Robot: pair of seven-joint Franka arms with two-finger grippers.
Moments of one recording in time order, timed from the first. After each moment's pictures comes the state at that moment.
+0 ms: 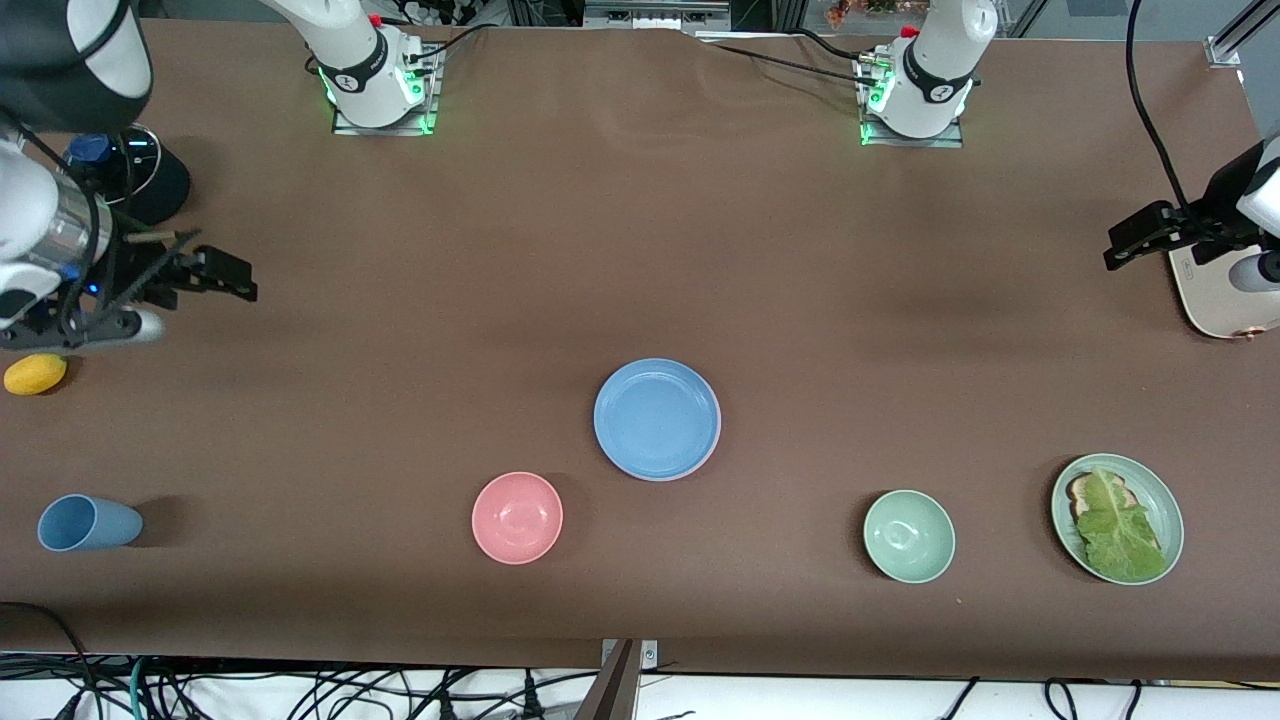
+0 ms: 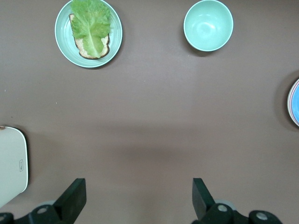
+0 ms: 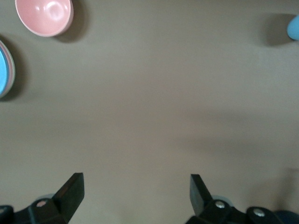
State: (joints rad) left arm 0.01 0.02 0.02 -1.59 0.01 1.56 -0.05; right arm 0.24 0.13 -0.17 -1.56 0.05 1.60 -0.05
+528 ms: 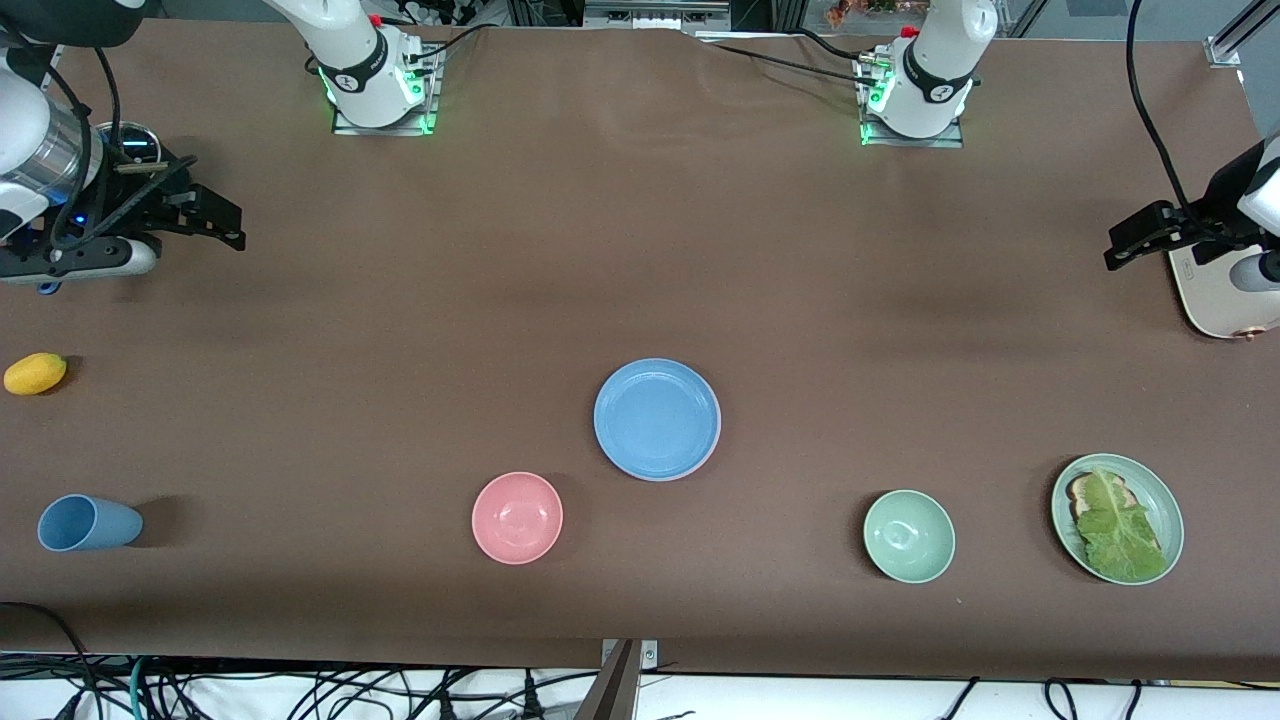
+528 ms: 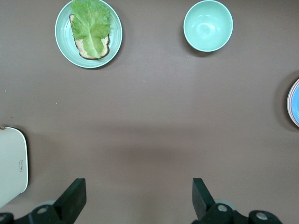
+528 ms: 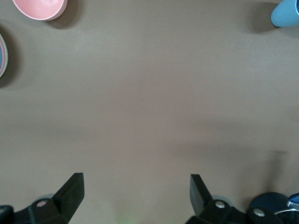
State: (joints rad) left arm 0.01 0.02 0.02 -1.59 0.01 1.56 -0.05; right arm 0.17 0.01 -0.10 -1.67 0.01 1.61 -0.02
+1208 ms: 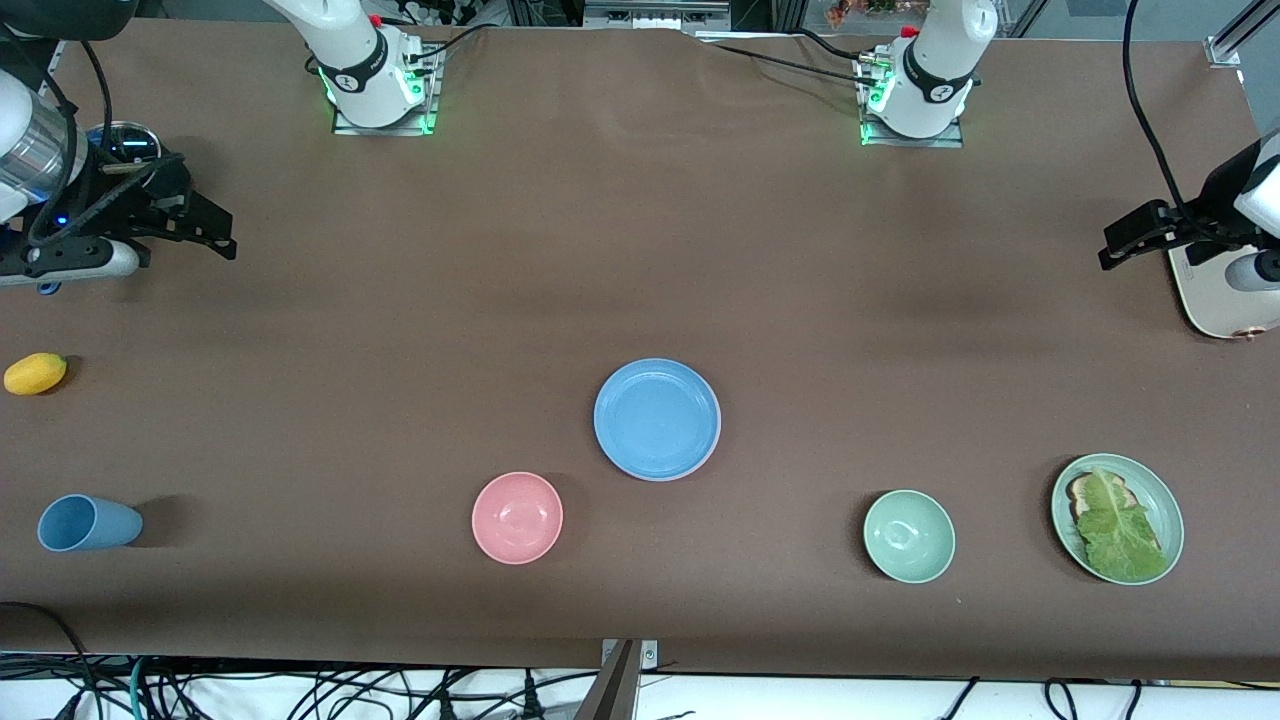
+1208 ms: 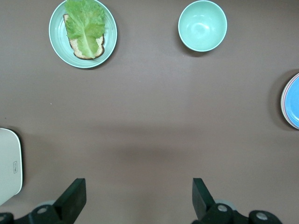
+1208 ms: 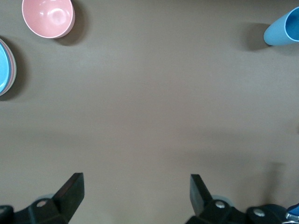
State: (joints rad) left arm 0.01 0.02 0.02 -1.59 -0.01 1.57 -0.05; right arm 0.17 0.02 -0.09 -1.63 0.01 1.63 -0.02
